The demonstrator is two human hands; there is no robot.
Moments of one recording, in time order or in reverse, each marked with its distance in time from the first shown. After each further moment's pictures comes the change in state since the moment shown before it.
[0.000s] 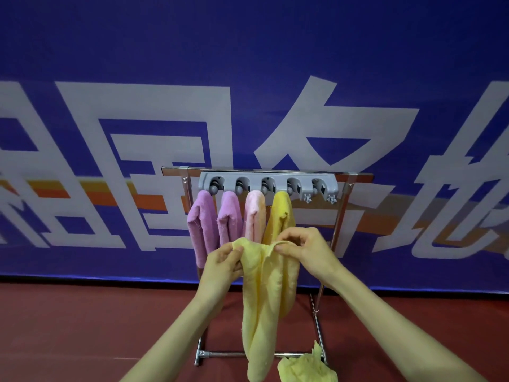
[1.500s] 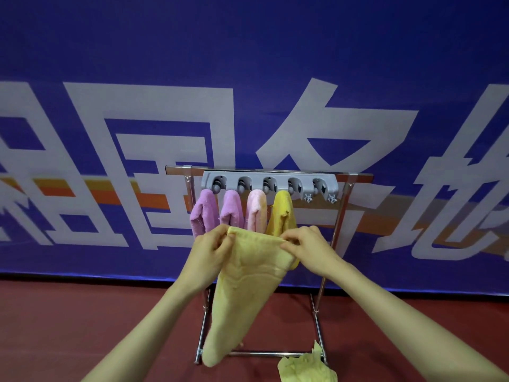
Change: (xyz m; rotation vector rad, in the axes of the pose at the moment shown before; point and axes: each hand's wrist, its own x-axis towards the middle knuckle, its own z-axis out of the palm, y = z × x) left_hand -0.005 0.036 -0.027 0.688 0.013 0.404; right_hand 0.004 0.004 -0.006 -0.609 -0.031 0.072
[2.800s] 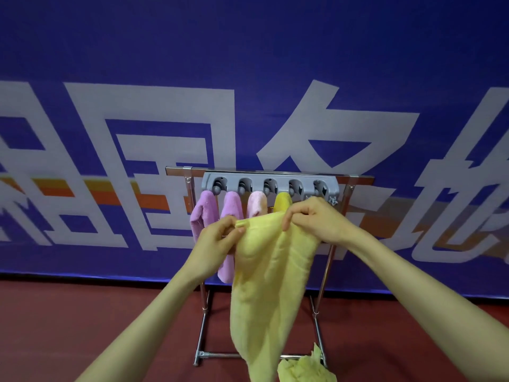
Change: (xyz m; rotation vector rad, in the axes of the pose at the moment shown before) left_hand 0.021 0.004 0.002 -0.201 -0.138 -0.070; right_hand 0.018 -0.036 -0.059 0.136 -0.112 -0.140
